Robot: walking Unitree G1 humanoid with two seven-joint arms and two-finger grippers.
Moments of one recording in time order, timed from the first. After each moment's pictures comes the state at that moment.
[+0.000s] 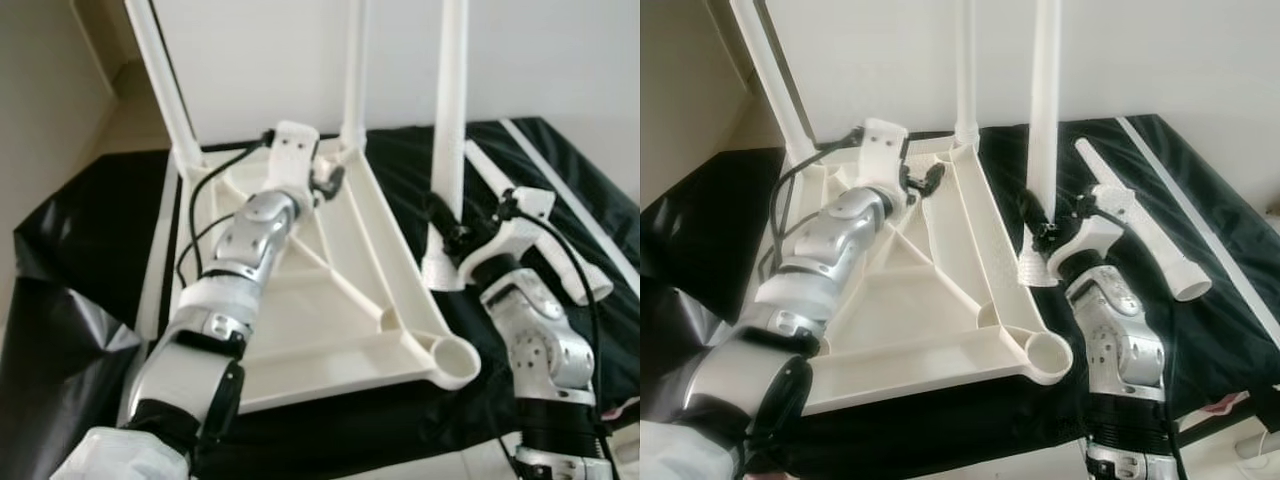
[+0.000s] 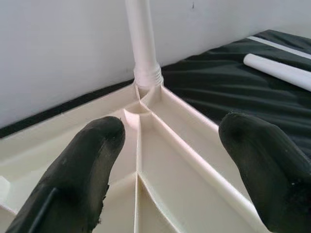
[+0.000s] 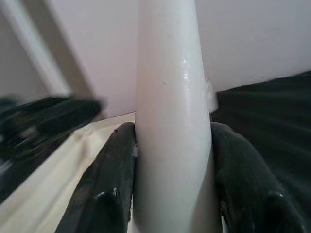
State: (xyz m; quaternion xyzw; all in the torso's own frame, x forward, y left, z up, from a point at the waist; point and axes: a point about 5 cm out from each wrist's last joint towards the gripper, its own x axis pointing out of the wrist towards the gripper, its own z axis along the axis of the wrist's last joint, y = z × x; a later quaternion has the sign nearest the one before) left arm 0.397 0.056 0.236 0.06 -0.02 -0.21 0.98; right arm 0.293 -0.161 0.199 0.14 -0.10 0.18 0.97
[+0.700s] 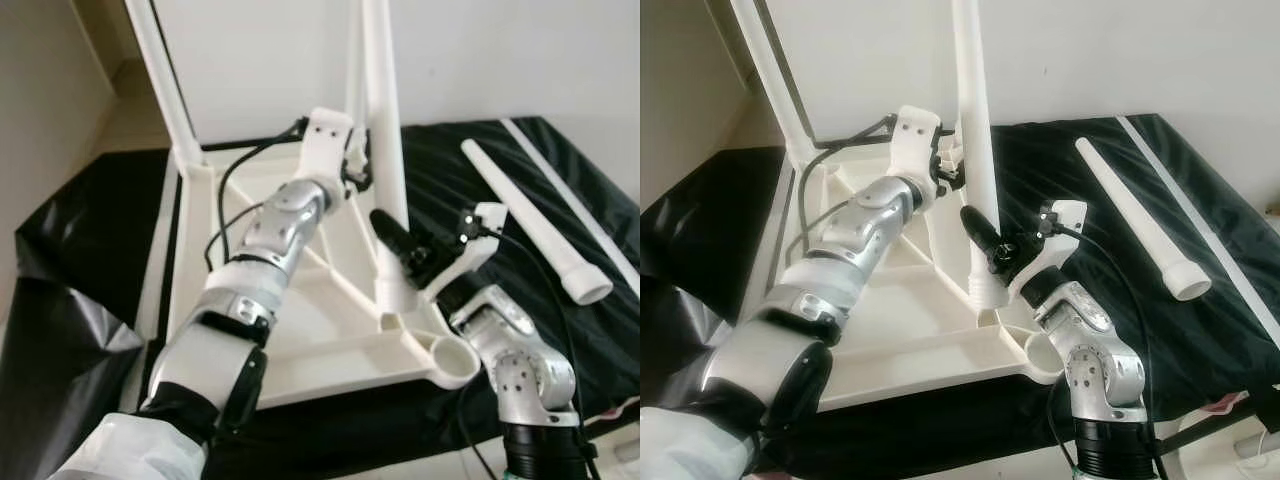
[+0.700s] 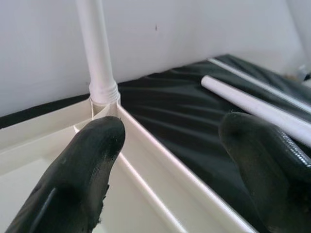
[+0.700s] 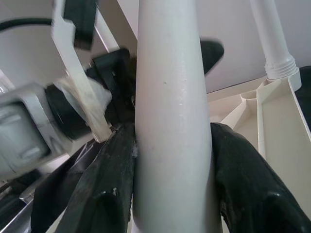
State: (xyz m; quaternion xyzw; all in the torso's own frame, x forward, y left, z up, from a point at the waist) left arm 0.390 0.018 0.250 -0.02 -0.03 -0.27 0.96; right arm 0.280 -0.131 0.196 0.20 -0.08 0.28 0.93
